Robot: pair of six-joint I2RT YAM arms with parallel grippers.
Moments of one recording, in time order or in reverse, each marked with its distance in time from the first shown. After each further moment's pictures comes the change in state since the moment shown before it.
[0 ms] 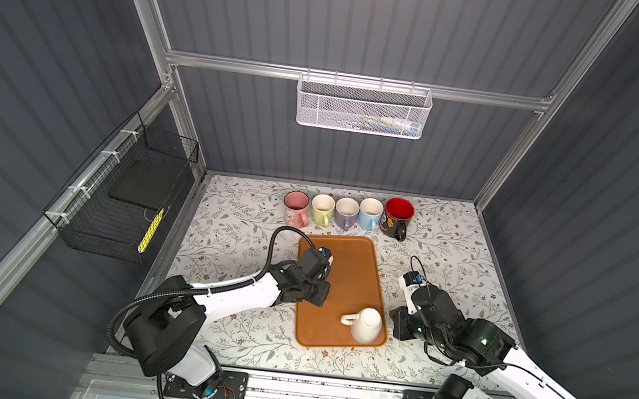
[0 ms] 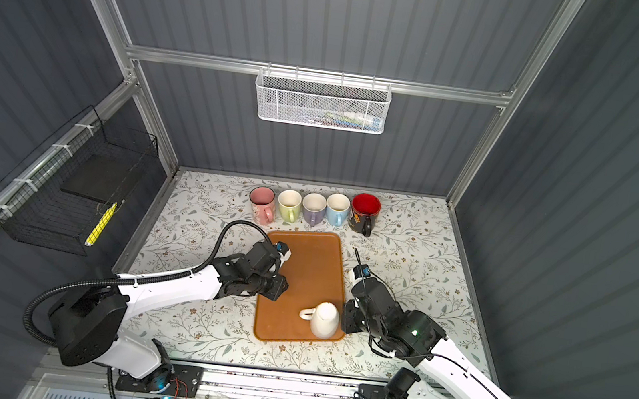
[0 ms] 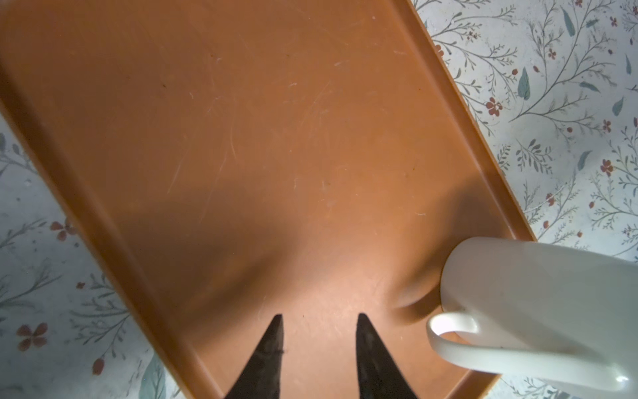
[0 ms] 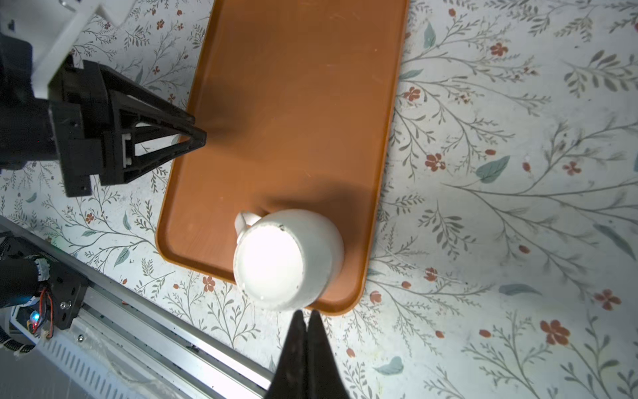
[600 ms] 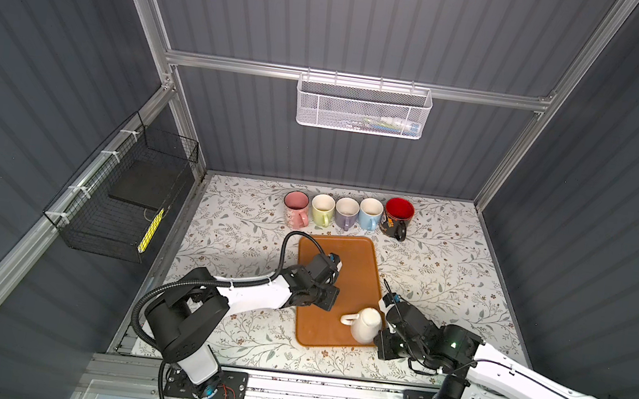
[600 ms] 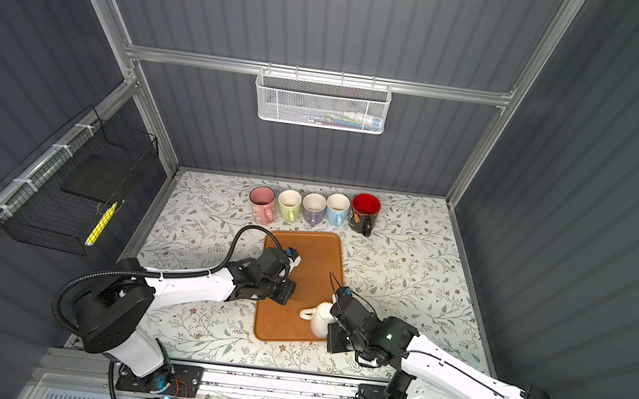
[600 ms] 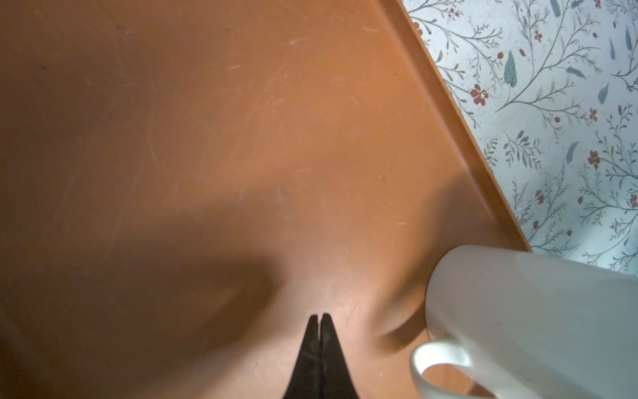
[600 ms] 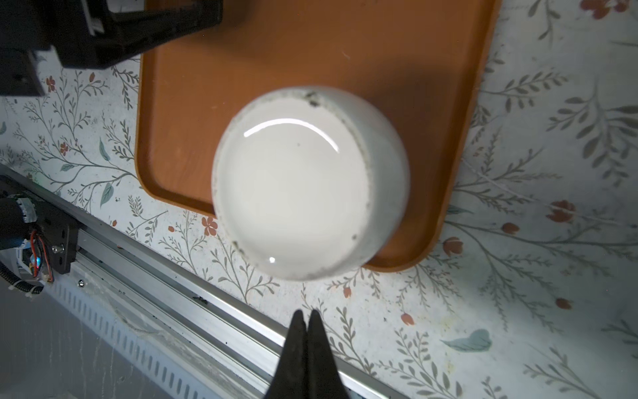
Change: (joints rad) left arm -0.051 0.116 0.000 0.121 0.051 -0.027; right arm 0.146 0.100 -0.164 0.128 -0.097 0.175
